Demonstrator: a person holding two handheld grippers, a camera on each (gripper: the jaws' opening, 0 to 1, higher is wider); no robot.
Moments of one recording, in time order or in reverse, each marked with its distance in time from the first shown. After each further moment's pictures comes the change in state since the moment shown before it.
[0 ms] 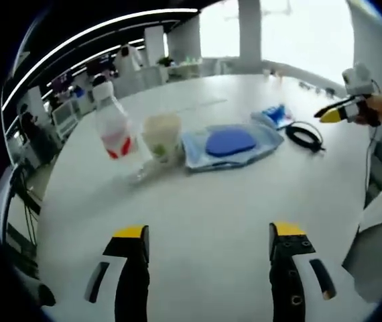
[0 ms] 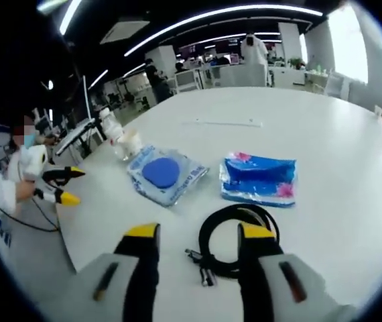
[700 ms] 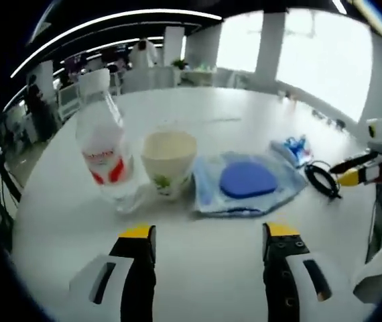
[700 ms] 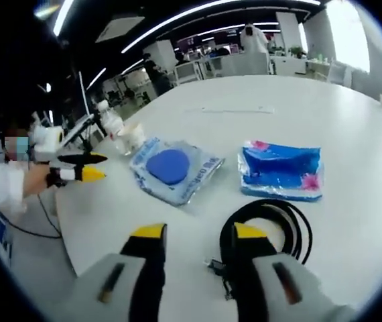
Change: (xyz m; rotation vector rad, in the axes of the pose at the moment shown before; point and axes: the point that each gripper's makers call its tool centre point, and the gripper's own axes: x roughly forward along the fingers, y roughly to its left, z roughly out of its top) left arm 0.067 0.019 0.054 -0.229 -0.098 -0.045; right arm 0.040 0.020 -0.011 -0.026 0.093 0.021
